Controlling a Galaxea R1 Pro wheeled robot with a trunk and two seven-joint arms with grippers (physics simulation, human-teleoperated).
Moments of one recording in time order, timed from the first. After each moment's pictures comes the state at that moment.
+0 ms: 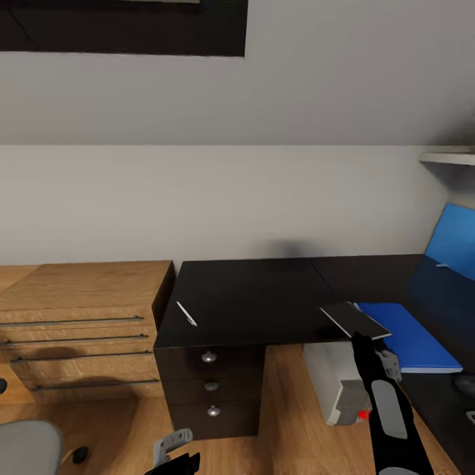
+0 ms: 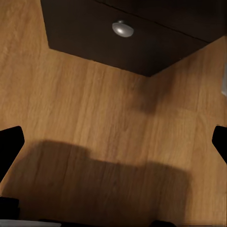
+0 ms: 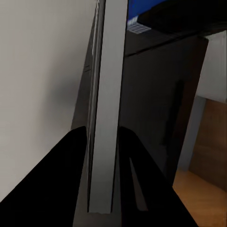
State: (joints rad) left arm 0.04 -0.13 -0.10 -1.27 0.40 0.53 0.29; right arm -0.43 0.13 -0.56 -1.11 -0.91 0.13 -0.01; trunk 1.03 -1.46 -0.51
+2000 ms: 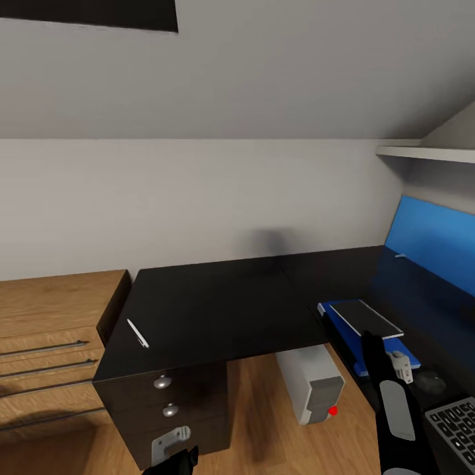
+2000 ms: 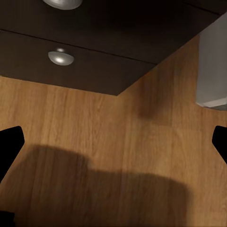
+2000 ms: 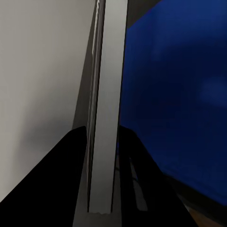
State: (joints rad) left arm 0.04 -0.14 -0.11 -1.24 0.40 0.41 0.29; right arm -0.43 0.13 -0.60 -1.16 -0.91 0.13 -0.01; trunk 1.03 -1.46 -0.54
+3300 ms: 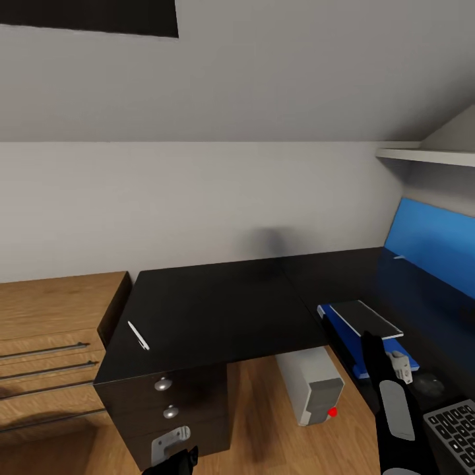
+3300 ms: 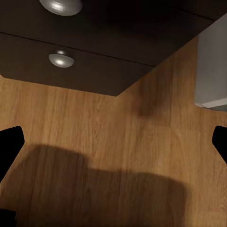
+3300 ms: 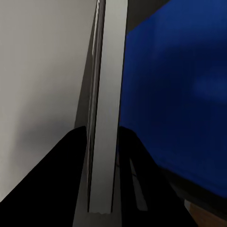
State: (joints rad) left arm 0.04 -0.13 -0.11 -1.24 0.40 0.41 0.29; right arm -0.43 0.13 -0.60 -1.16 -0.91 0.13 -0.01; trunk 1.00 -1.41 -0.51
